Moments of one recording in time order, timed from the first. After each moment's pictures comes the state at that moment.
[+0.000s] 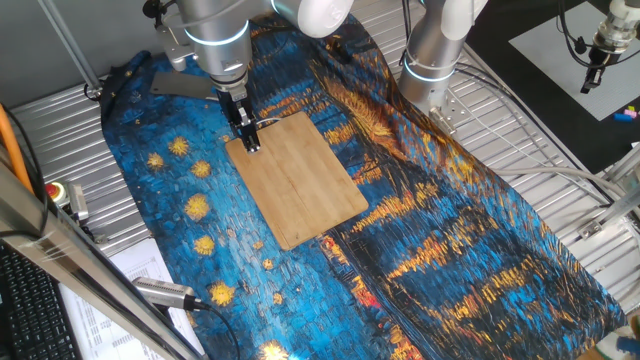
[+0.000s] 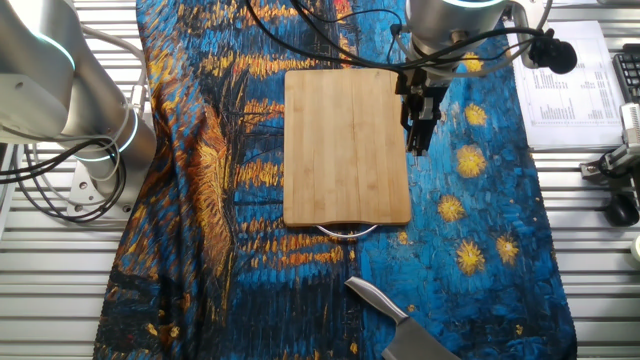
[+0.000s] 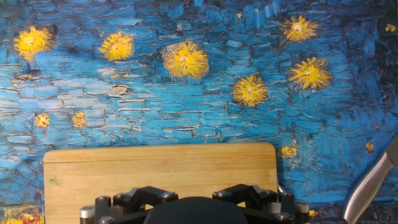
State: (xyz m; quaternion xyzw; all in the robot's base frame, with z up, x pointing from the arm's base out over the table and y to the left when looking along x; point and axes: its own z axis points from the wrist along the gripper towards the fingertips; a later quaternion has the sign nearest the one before) arm 0.500 0.000 0.170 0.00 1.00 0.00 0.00
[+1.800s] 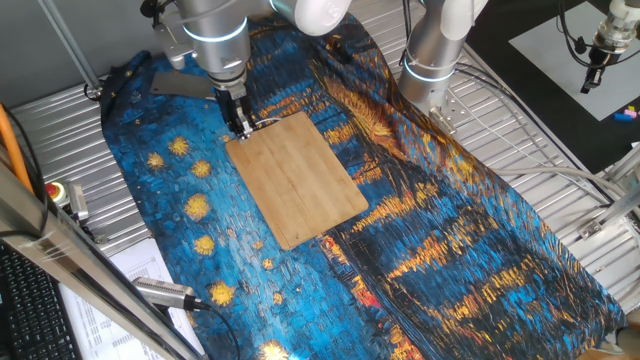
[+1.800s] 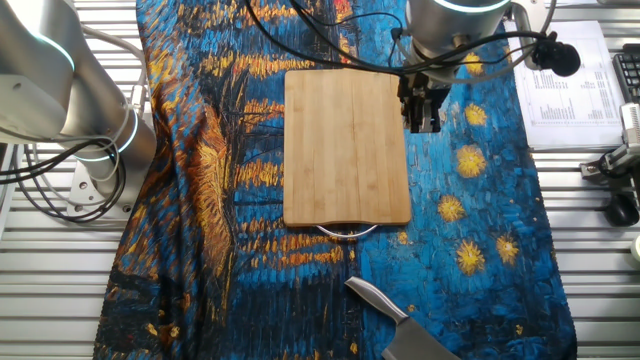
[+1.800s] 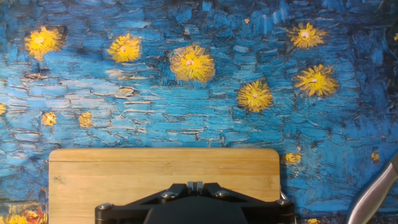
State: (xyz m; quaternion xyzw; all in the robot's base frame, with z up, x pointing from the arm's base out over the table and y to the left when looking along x) arm 0.503 0.001 0.171 -0.02 1.00 0.01 0.01
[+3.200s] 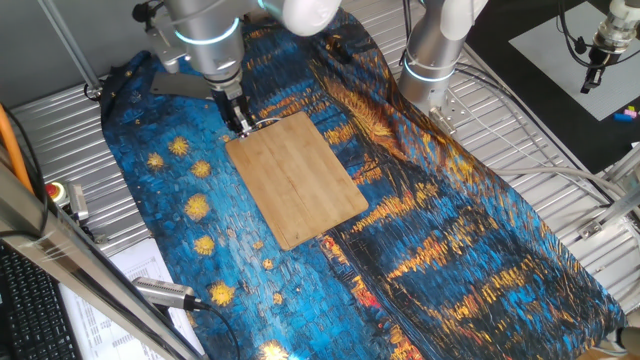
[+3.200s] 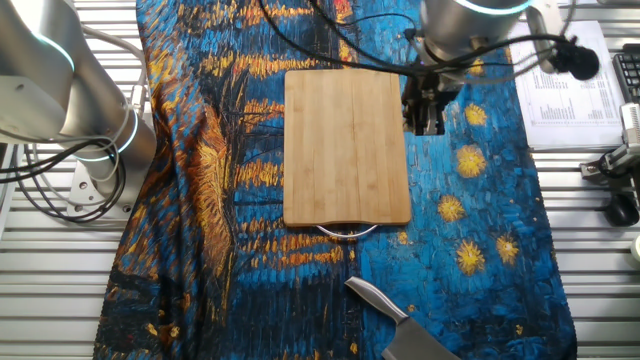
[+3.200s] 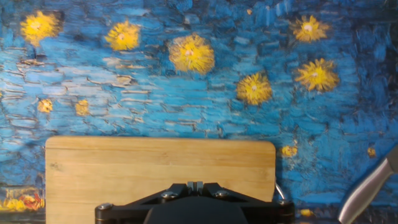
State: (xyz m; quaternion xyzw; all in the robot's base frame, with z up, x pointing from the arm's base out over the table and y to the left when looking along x) arm 0.504 -0.007 0.172 -0.02 1.00 0.01 -0.04
